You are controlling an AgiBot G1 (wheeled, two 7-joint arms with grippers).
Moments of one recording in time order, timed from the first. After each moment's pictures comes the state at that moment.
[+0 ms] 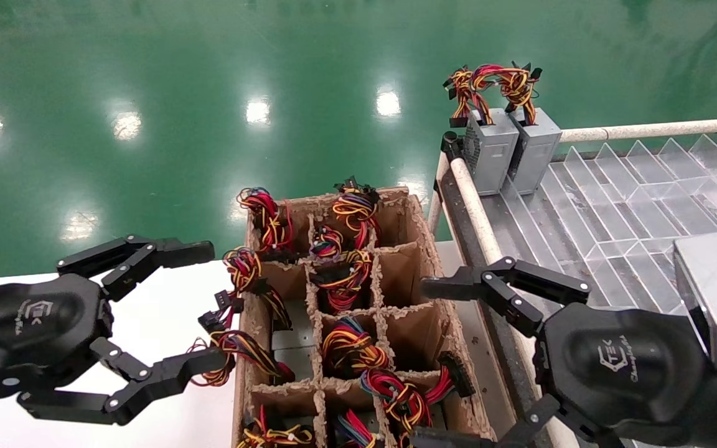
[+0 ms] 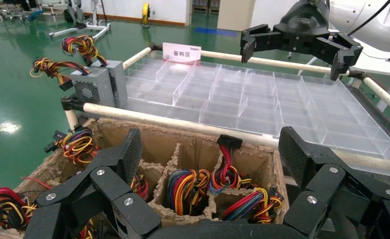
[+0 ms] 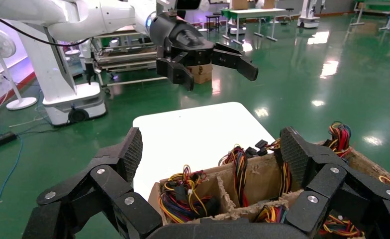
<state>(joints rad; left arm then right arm) -1.07 0.53 0.42 -1.20 0.59 1.38 -0.09 1.07 -0.61 -0.28 1.30 -0.72 -1.50 0.19</state>
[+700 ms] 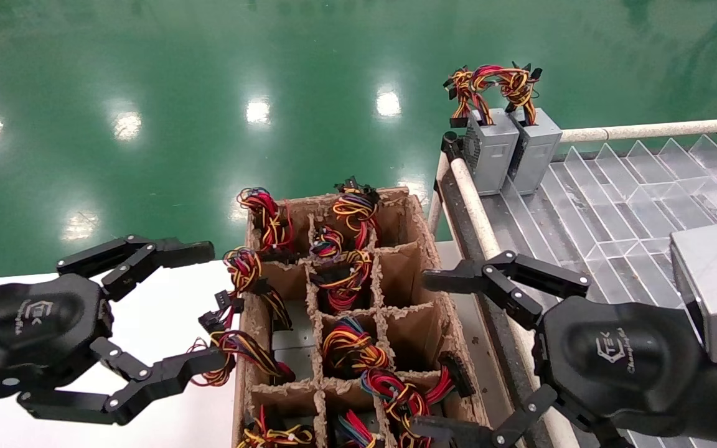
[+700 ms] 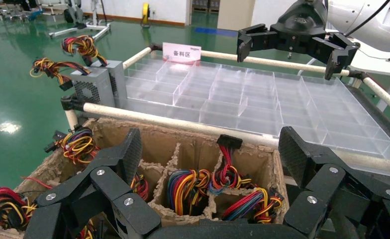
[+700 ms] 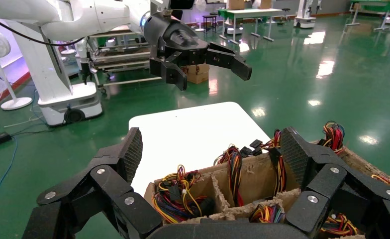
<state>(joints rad) -1.07 0.53 0.42 -1.20 0.59 1.38 -0.09 1.07 -0.61 -0.28 1.28 -0.73 -1.50 0.19</state>
